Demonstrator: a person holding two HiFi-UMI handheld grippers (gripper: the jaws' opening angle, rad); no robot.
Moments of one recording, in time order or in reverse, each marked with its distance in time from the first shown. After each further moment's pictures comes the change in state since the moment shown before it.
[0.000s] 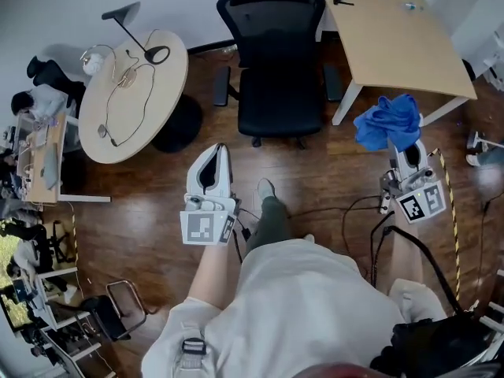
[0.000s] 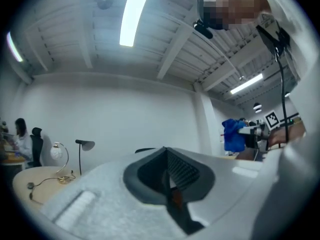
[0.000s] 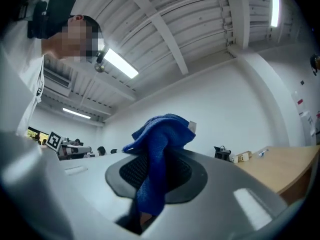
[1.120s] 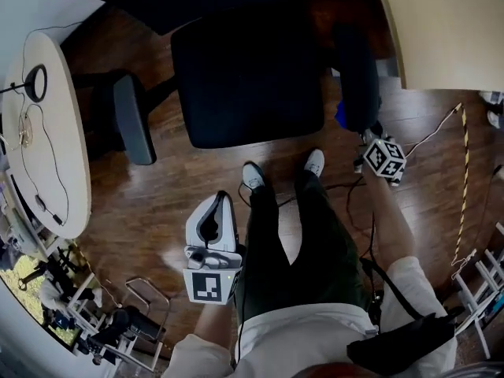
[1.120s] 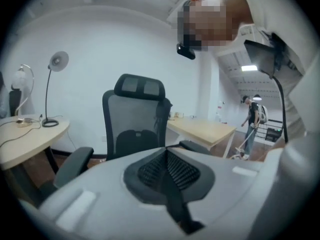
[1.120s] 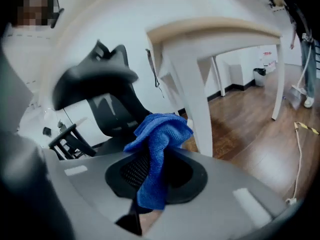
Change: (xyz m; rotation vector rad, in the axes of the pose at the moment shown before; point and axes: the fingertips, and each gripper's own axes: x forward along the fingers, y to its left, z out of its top) left arm 0.203 0.021 -0.362 -0.147 0.442 -0.124; right arm 0.055 -0.278 -0.626 0.416 0.676 -0.502
